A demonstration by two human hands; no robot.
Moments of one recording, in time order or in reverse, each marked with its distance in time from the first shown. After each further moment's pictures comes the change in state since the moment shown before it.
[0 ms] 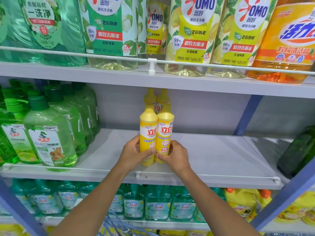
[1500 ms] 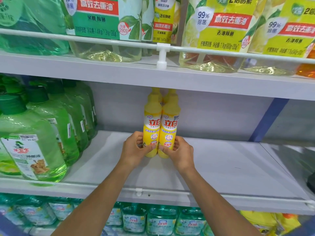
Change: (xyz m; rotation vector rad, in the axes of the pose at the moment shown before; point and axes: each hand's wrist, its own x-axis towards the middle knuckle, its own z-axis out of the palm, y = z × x) left_hand 0.076 -0.035 -0.004 0.120 0.206 -0.009; right_hand 0.062 0.006 0.022 0.276 0.064 0.060
